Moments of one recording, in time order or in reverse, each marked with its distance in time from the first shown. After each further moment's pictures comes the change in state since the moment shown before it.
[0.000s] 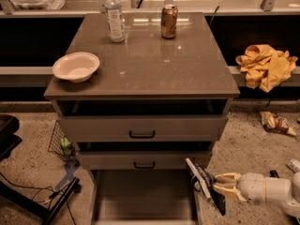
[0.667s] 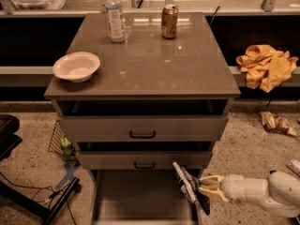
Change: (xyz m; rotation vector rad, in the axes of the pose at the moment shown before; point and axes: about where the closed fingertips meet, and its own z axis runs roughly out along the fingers) arm 0.025 0.001 0.053 -0.062 -0.028 -0.003
